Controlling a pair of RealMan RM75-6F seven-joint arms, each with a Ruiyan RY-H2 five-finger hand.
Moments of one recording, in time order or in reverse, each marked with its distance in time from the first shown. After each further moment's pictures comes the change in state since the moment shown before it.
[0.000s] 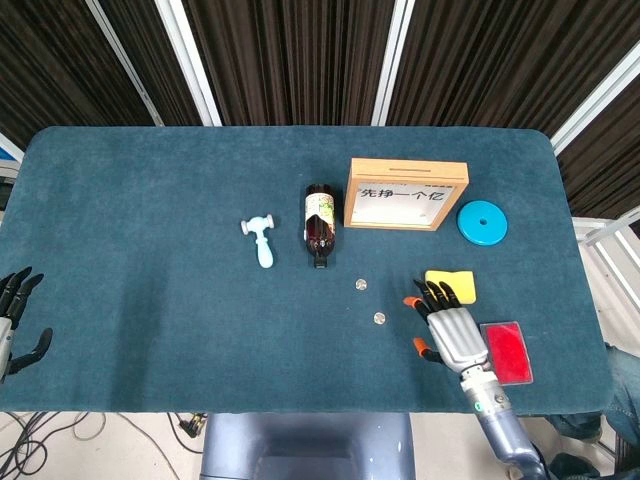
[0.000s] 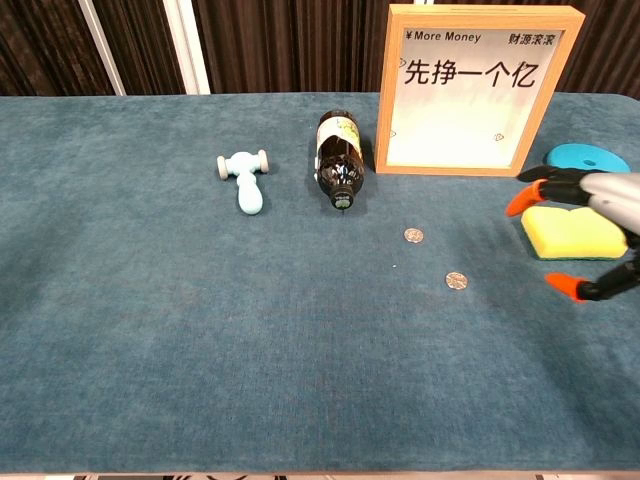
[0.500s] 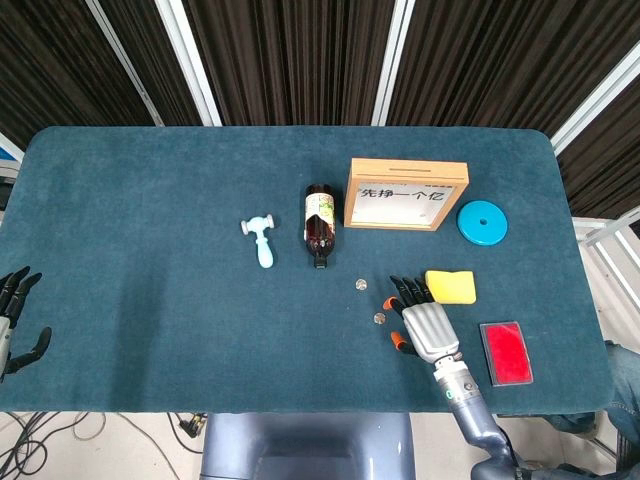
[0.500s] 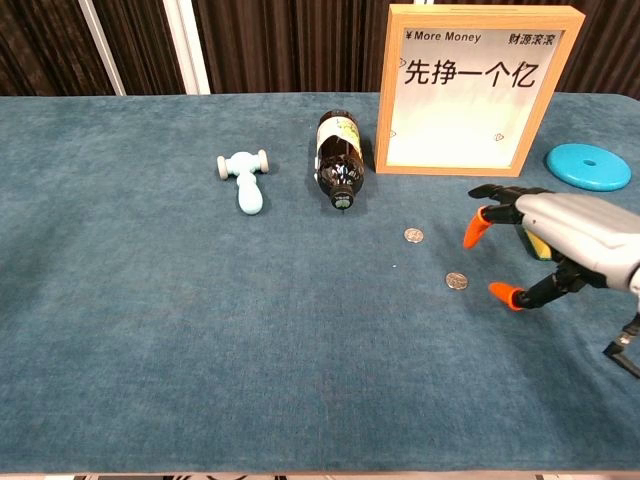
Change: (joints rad) left arm 0.000 0.001 -0.004 -0.004 -0.013 -0.007 -0.007; right arm 0.062 -0.157 0.005 0.156 0.022 -0.023 0.012
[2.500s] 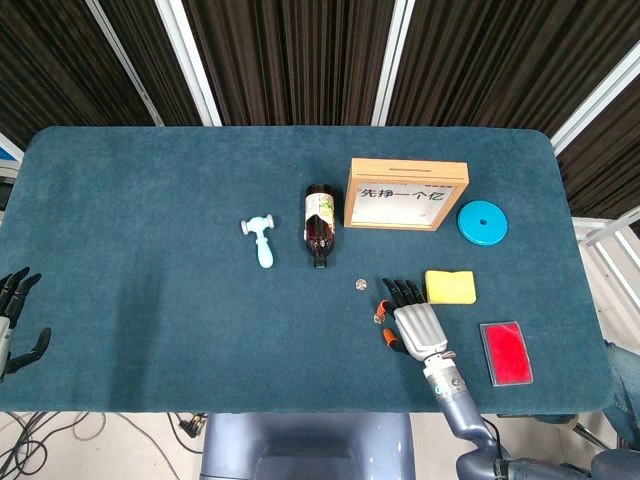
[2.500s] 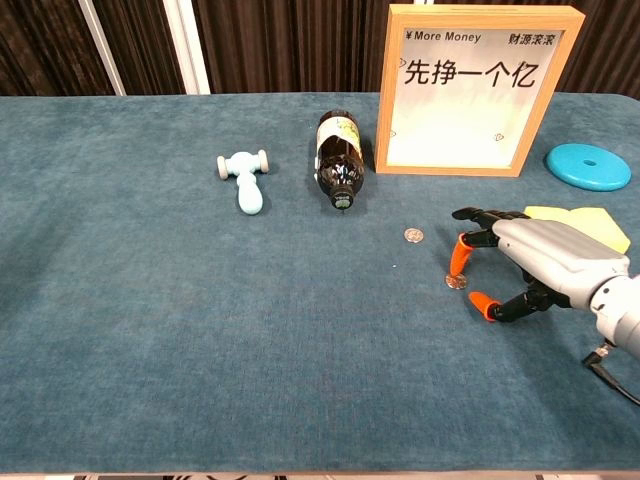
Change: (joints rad) left arm 0.000 0.000 -0.002 -0.004 -0.011 -0.010 0.007; right arm 0.043 -0.126 -0.026 0.211 -0.003 -0.006 0.114
